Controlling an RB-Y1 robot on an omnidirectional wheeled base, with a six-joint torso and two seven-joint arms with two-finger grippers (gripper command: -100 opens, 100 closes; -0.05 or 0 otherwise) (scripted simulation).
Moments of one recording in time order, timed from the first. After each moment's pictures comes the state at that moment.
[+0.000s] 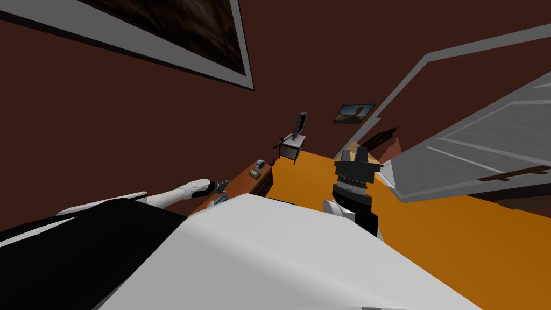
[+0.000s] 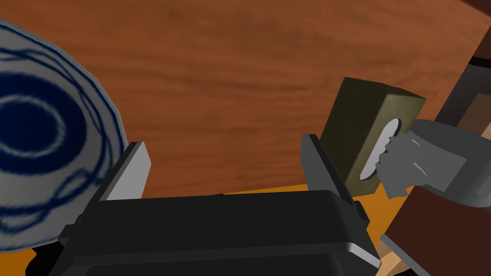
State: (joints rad) left arm 0.17 1.25 -0.58 -0.99 -1.03 -0.44 -1.04; right arm 0.51 0.02 0.04 -2.38 0.02 -0.46 -0.08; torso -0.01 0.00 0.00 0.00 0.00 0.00
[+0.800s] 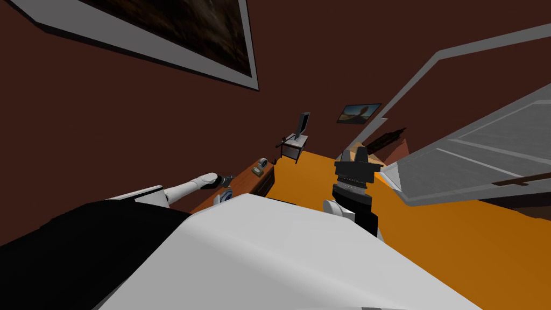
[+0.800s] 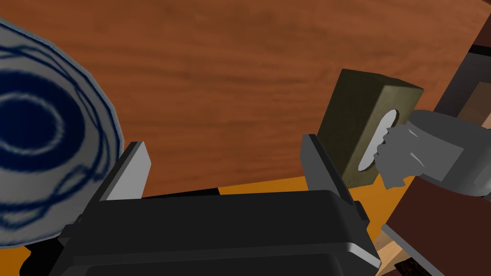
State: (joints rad) left arm 0.03 1.18 -0.53 -0.93 -1.25 -0.57 -0.93; right arm 0.51 0.02 0.04 -2.38 0.02 -0.46 -0.08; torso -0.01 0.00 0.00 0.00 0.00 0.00
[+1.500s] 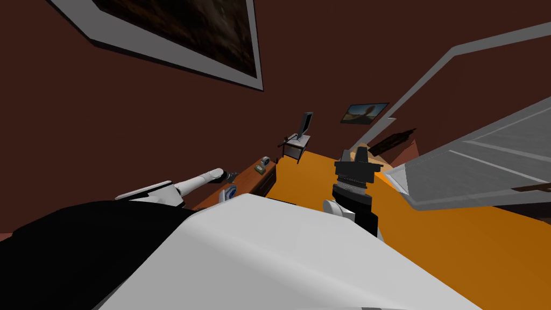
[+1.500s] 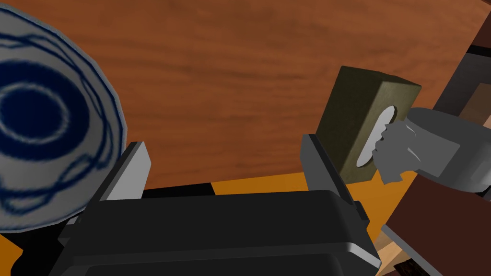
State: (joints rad) left arm -0.09 1.14 -0.51 -0.93 -1.45 -0.65 -0.78; right arm 0.51 0.02 0.04 -2.38 0.02 -0.46 -0.08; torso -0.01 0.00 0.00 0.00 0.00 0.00
